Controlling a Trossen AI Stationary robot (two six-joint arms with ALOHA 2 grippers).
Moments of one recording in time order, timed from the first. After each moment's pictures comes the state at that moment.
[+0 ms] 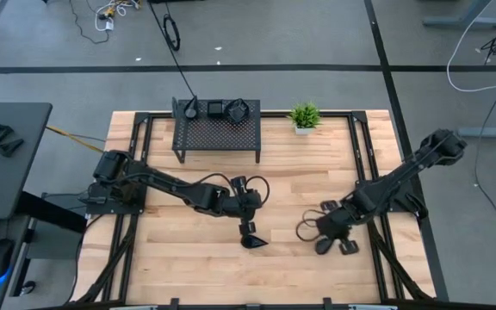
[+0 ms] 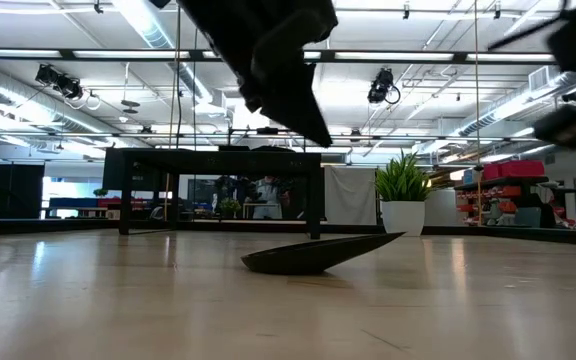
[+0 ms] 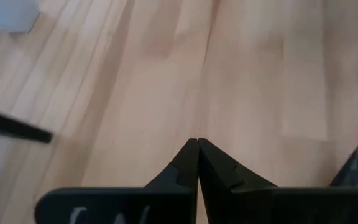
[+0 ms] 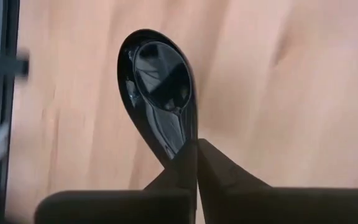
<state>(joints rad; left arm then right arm) -0.25 1.85 1.28 -0.28 -0.43 -0.23 0.56 1.26 0.70 -0.71 -0.19 0.36</state>
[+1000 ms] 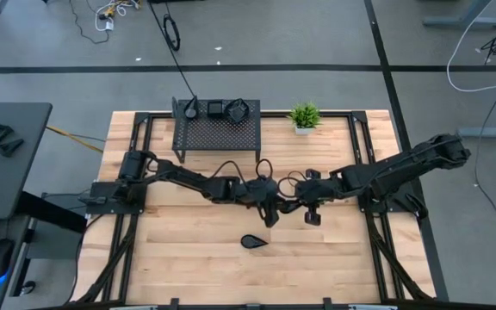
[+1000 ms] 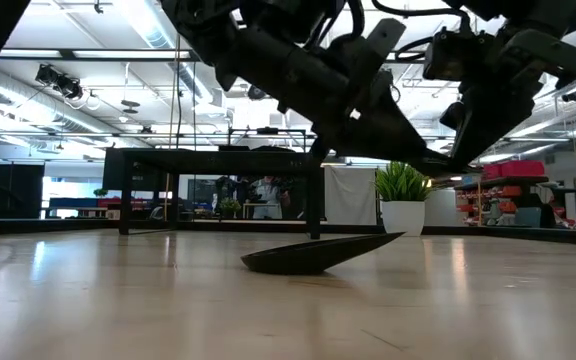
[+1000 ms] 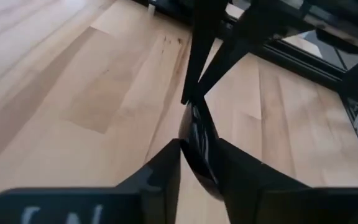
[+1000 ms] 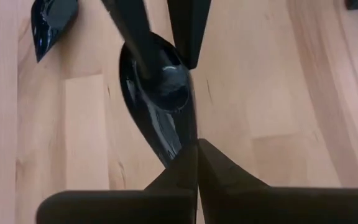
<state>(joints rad) -0.12 2.04 1.28 0.29 -0.11 -0.45 0.21 1.26 0.73 -0.50 0.11 0.30</state>
